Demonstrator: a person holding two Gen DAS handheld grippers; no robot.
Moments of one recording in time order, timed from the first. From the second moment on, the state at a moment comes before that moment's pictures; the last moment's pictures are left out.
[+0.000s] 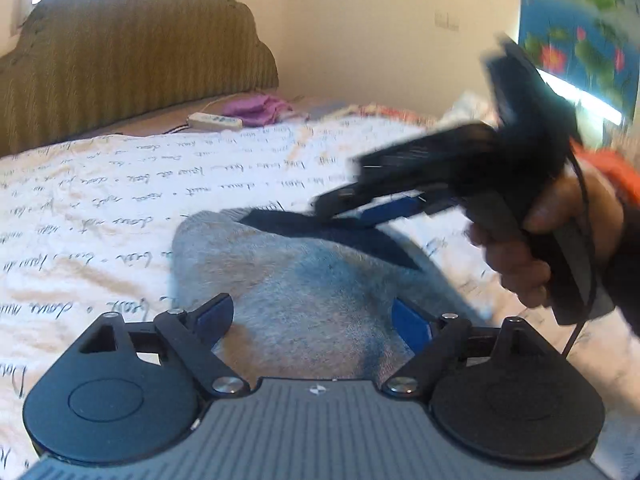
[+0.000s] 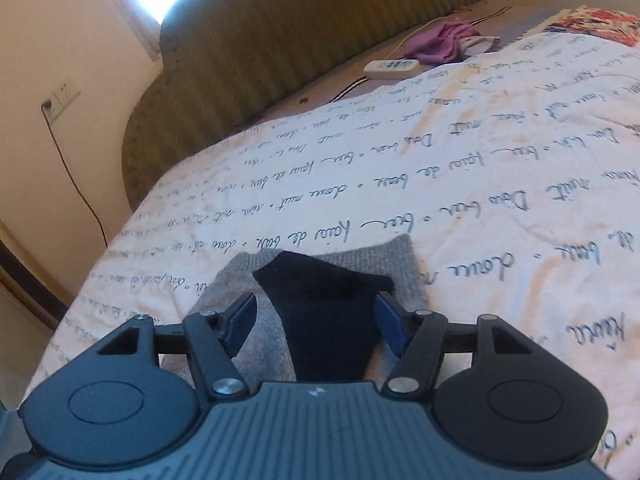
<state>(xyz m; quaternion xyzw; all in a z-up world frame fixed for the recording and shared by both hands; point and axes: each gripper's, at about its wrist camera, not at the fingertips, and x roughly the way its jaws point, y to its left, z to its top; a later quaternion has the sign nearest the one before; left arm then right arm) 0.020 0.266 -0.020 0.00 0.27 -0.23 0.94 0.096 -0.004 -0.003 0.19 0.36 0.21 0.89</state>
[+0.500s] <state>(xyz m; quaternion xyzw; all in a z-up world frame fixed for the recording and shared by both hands) 0.079 0.299 -0.044 -0.15 0.38 -0.18 0.90 0.111 0.005 -0.027 0.13 0.41 0.22 0.87</state>
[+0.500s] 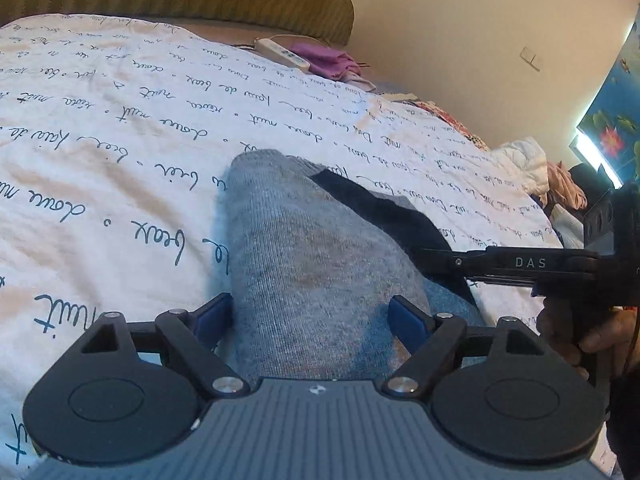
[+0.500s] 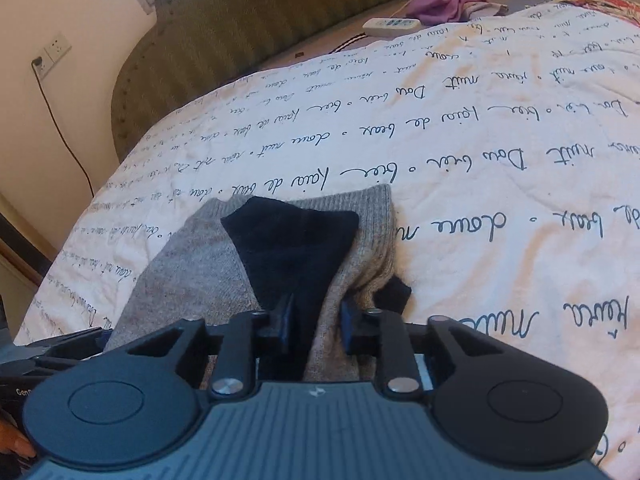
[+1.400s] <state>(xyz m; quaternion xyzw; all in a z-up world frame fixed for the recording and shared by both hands) 0.018 0.331 -0.065 -0.26 0.47 -0.25 0.81 -0.016 -0.025 -0.050 0.22 0.48 0.30 0.79</state>
